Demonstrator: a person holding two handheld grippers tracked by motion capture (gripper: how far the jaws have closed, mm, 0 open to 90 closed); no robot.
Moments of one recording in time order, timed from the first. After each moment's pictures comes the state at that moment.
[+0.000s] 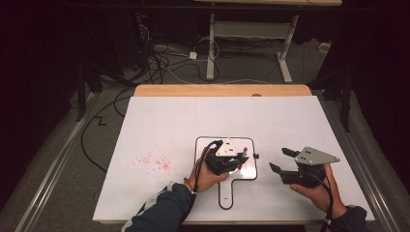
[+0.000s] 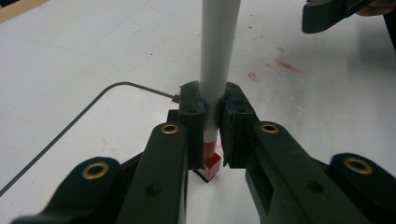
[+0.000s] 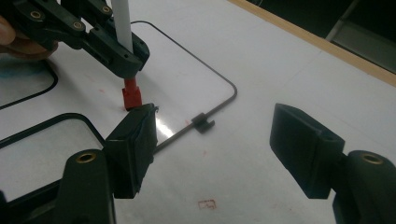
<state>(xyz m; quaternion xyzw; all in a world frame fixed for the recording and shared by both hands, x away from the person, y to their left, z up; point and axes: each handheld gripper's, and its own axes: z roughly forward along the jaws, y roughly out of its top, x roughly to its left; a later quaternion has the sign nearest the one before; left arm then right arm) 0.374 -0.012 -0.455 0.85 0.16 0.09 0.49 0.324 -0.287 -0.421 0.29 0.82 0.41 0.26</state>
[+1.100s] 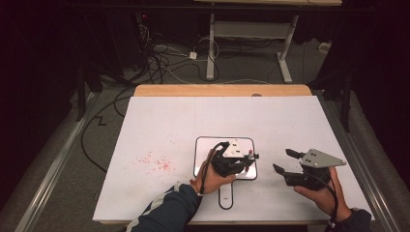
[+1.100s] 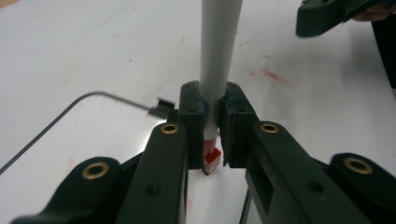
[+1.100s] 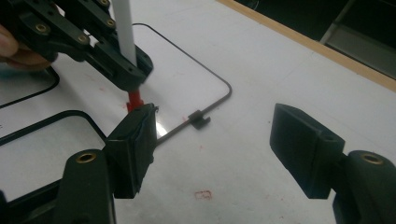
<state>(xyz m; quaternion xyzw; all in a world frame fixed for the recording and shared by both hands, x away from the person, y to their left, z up) 0.369 -0.019 -0.454 0.86 0.17 0.07 0.48 0.316 -0.296 -0.418 0.29 0.82 0.42 0.27</state>
